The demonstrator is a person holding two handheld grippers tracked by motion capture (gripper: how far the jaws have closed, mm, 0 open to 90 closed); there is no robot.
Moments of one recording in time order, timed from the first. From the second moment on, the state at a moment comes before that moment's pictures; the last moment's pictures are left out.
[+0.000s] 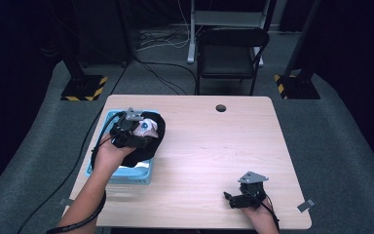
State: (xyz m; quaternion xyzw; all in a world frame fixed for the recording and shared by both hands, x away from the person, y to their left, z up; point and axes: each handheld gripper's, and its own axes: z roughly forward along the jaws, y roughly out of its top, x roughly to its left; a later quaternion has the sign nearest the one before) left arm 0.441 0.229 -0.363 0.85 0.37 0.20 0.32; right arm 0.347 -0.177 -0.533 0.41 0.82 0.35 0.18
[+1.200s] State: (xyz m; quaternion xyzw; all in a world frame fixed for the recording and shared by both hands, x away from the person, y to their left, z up) left arm 0.419 0.144 -0.355 0.89 0.27 0.18 0.33; right arm 0.347 -0.177 -0.533 0.41 0.82 0.35 0.18
